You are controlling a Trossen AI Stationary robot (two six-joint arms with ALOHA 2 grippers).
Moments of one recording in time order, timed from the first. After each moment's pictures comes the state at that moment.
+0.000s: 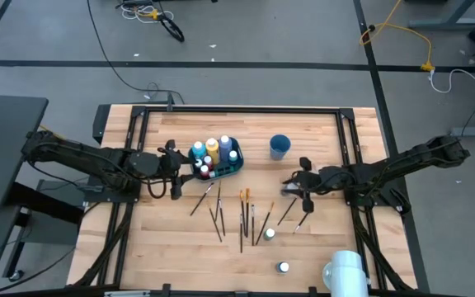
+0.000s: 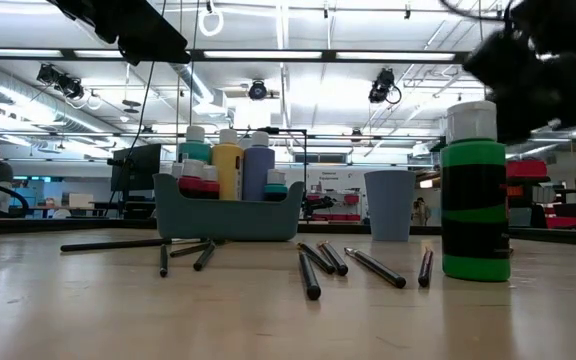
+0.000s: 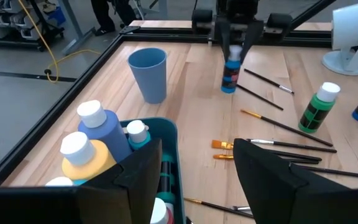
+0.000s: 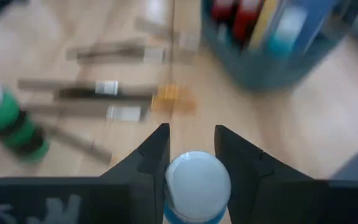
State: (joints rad) left arm -0.21 0.84 0.66 -0.23 -0.43 -0.13; right arm 0.16 0.96 0.23 0.33 0.18 -0.01
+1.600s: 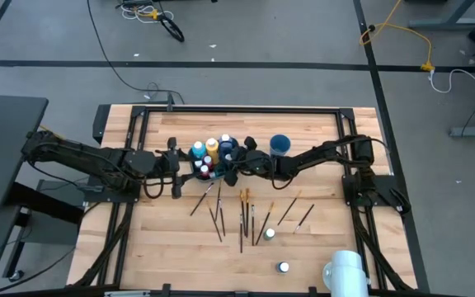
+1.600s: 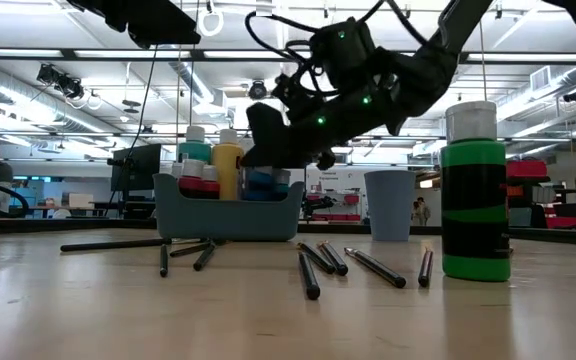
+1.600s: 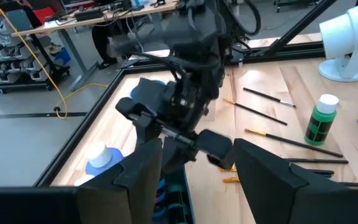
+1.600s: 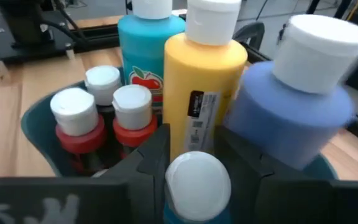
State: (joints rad) left arm -0.21 0.85 0.66 -0.12 -0.43 0.04; right arm -0.06 2.00 1.03 0.65 0.40 0.09
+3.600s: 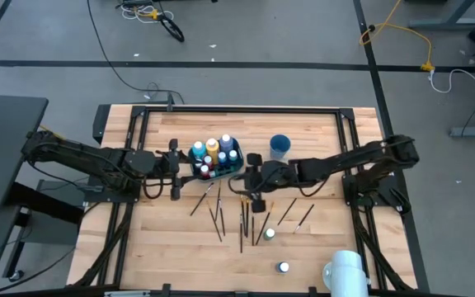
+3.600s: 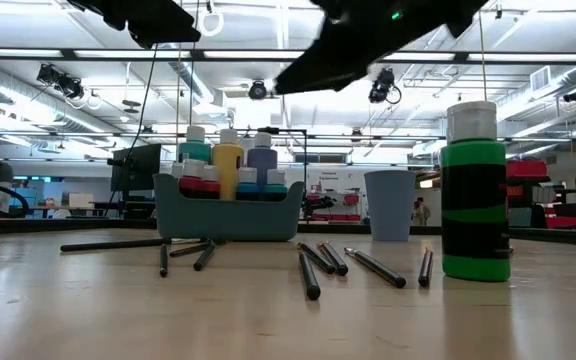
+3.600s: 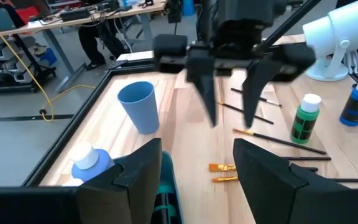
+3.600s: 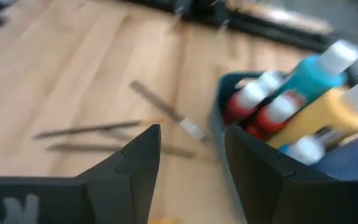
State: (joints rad) left arm -0.21 0.85 0.66 -0.12 -0.37 0.04; right arm 0.12 1.61 1.03 0.08 0.12 -0.18
